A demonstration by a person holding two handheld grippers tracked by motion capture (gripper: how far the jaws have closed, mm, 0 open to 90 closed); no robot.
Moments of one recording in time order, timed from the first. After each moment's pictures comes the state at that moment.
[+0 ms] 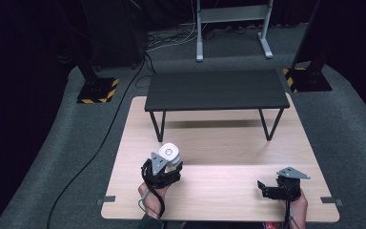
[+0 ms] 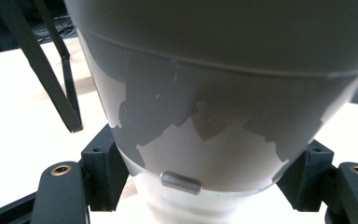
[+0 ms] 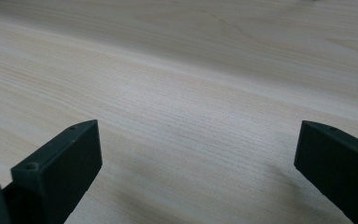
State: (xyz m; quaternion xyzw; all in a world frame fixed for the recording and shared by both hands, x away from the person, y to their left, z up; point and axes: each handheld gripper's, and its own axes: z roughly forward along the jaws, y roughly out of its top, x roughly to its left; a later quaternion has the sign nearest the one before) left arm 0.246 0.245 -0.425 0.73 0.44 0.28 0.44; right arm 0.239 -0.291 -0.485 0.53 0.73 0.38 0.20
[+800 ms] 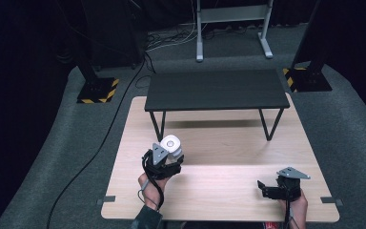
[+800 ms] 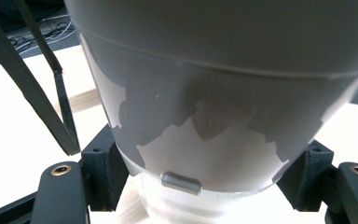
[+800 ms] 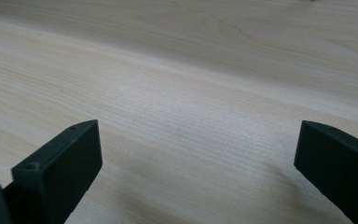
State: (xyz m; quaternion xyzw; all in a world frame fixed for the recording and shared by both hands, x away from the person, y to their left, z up) left arm 0.270 0.248 -0.409 0.75 0.42 0.27 0.44; right arm 0.239 -0.291 -0.485 0.53 0.73 0.38 0.20
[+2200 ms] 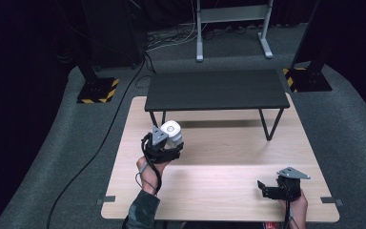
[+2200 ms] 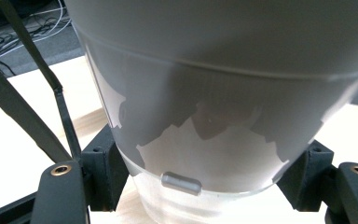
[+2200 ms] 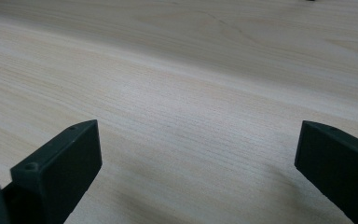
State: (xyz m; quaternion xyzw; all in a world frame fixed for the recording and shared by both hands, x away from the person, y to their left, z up) left arm 0.315 0.252 -0.370 0.77 0.41 0.24 0.43; right arm 0.238 -0.291 -0.485 0.53 0.73 0.38 0.20
